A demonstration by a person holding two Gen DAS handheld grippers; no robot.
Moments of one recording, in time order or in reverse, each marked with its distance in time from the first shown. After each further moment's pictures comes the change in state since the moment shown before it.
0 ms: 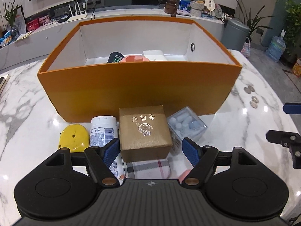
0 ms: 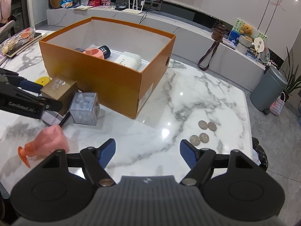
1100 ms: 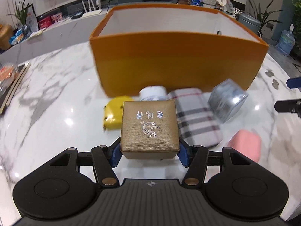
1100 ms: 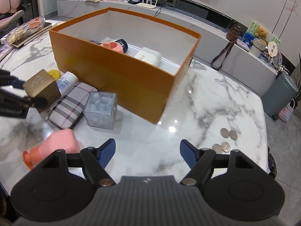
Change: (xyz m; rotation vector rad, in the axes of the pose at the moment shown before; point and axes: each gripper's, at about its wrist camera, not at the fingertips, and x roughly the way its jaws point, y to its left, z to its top) left arm -0.016 0.063 -0.044 0.007 0.014 0.069; right arm 0.024 0.038 0.020 -0.057 0.025 0.043
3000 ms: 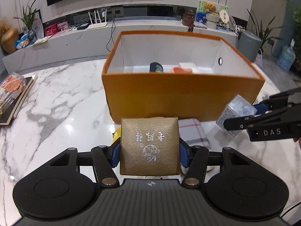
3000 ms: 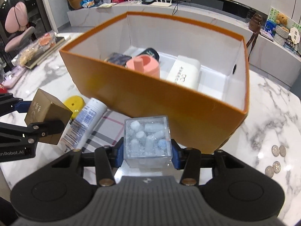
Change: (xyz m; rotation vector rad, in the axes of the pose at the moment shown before) left arm -0.031 0.010 0.035 -0.049 -0.085 -0.017; right arm 0.037 0.027 0.049 0.105 -0.009 0.194
